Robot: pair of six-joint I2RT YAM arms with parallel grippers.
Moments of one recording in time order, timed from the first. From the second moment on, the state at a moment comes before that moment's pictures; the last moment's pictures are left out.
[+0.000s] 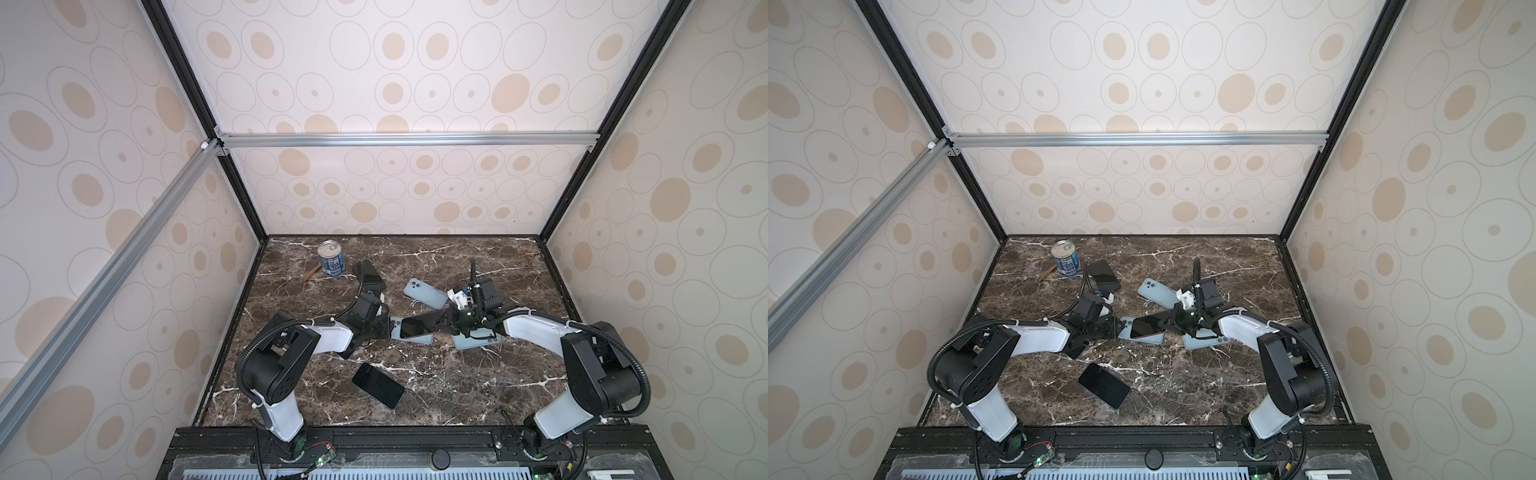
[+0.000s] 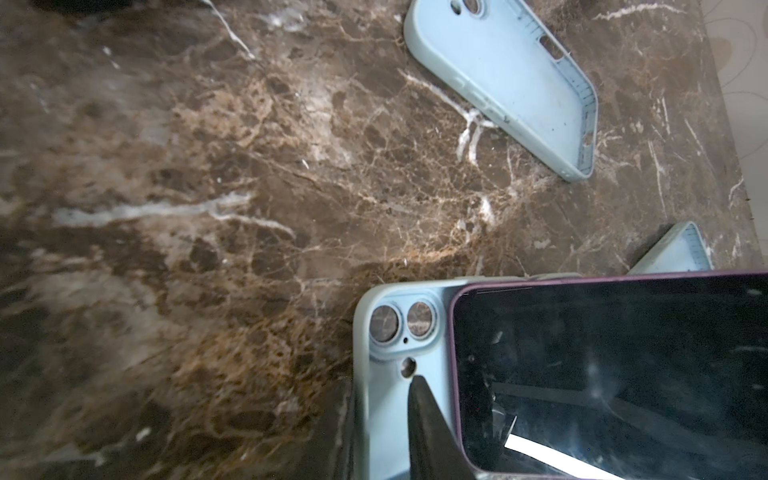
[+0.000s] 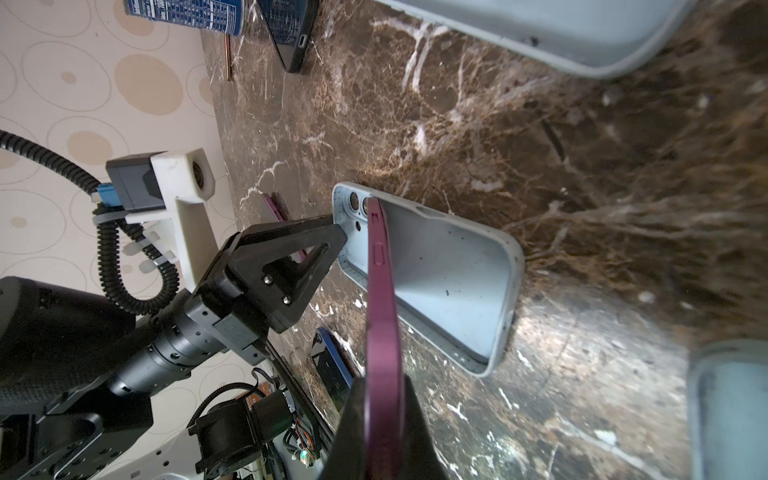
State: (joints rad) left arm -0.58 1.74 0.75 0.17 0.17 -0.56; right arm 0.36 1.59 0.82 -0.16 -0.68 0.75
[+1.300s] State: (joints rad) left arm -0.56 1.73 0.71 0.24 0.22 -0.64; right arm 0.39 1.77 0.83 0.09 -0.79 0.80
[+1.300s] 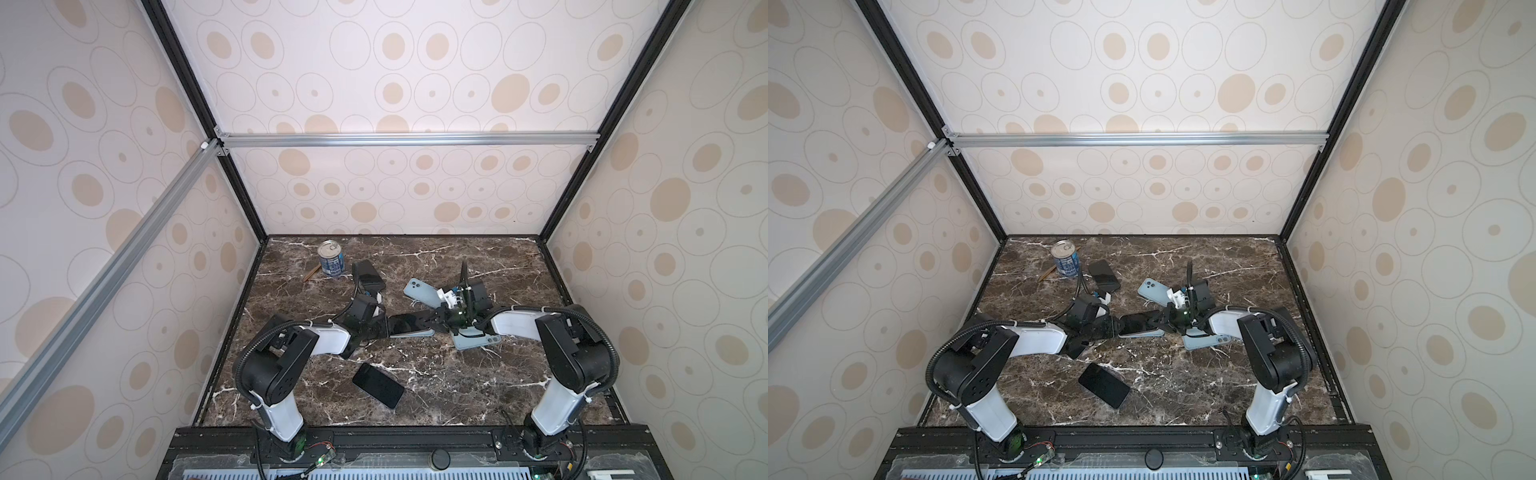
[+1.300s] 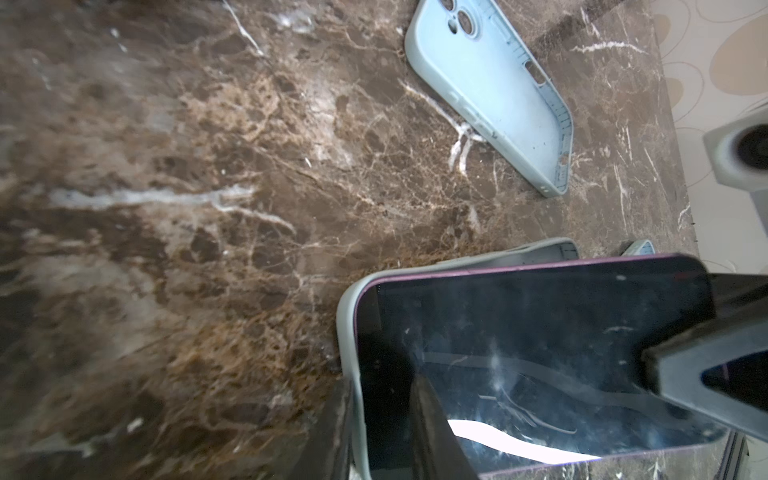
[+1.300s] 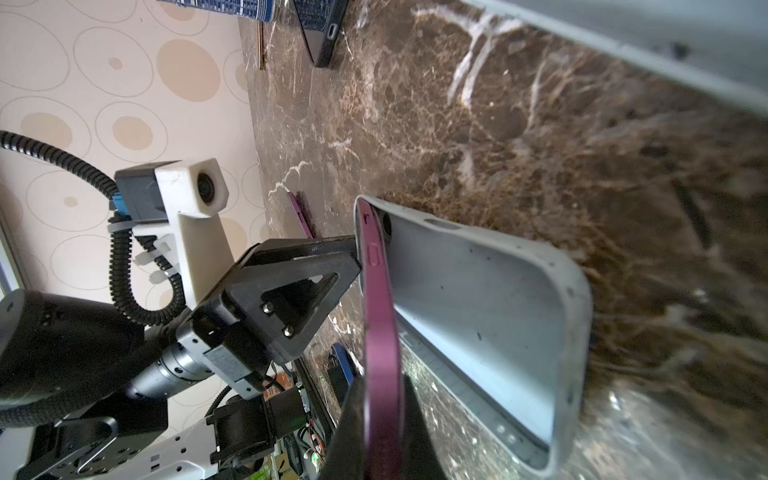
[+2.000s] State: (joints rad) left arm -0.58 1.71 0.69 0.25 0.12 -0.57; right arm 0.39 1.82 0.93 -0.04 -0.78 0.68
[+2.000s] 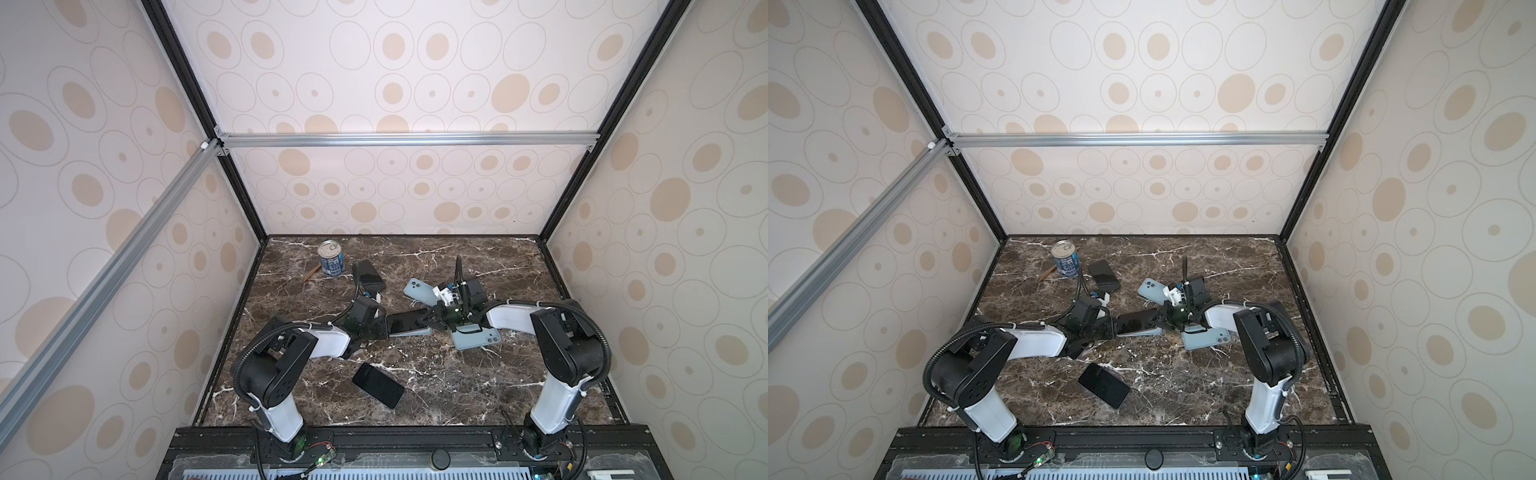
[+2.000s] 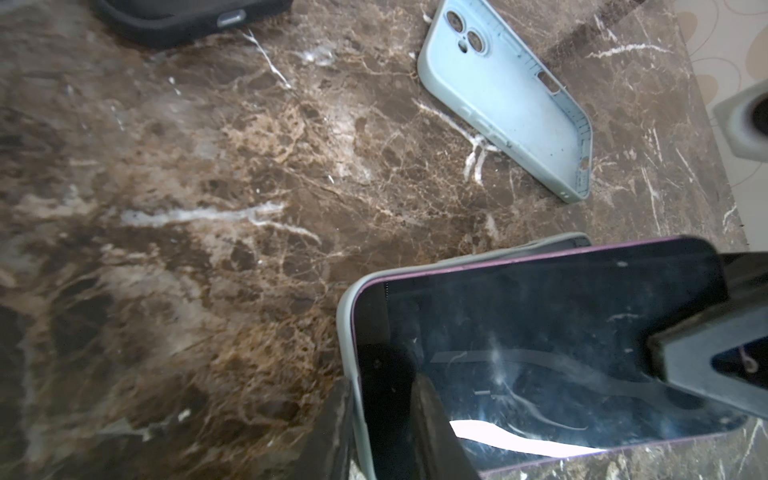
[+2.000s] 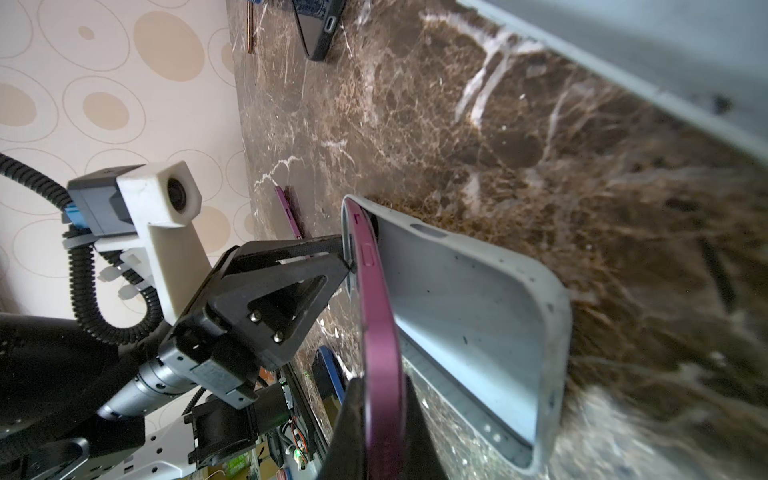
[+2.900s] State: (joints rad) left arm -0.59 1.71 0.69 0.22 0.11 -0.54; right arm 0.49 1.72 1.15 -0.62 -0.29 0.49
